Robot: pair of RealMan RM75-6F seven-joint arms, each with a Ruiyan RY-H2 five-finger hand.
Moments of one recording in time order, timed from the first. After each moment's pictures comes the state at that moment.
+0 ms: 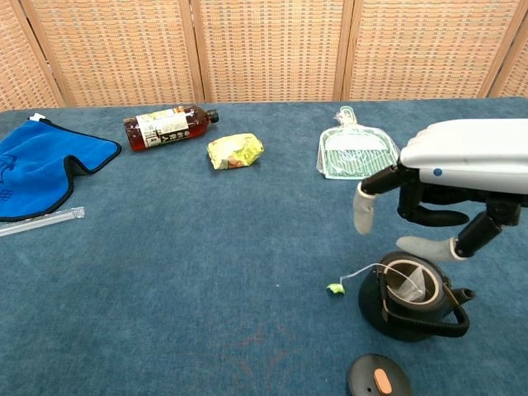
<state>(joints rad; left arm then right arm) -0.07 -1.19 -0.02 -1.58 1.42 1.46 0.22 0.70 -1.17 -0.02 -1.76 -1.75 0.95 -0.07</state>
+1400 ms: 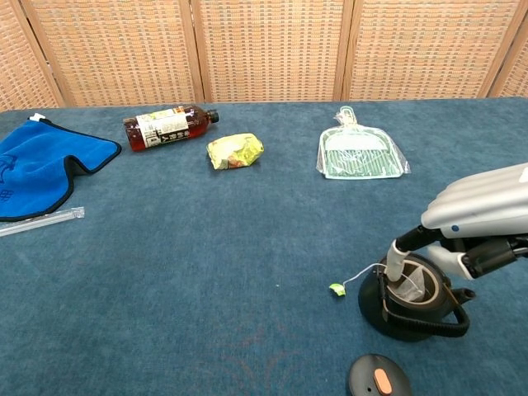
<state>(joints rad) -0.08 -1.16 -0.03 -1.63 1.43 1.46 0.25 0.86 -1.04 -0.04 -1.86 -1.44 0.53 -0.18</state>
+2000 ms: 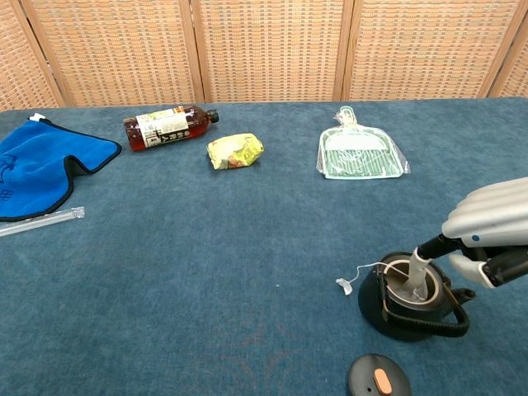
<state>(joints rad) -0.08 -1.16 -0.03 -1.64 1.43 1.46 0.26 0.84 -1.05 -0.08 -1.82 -1.42 0.54 -0.22</state>
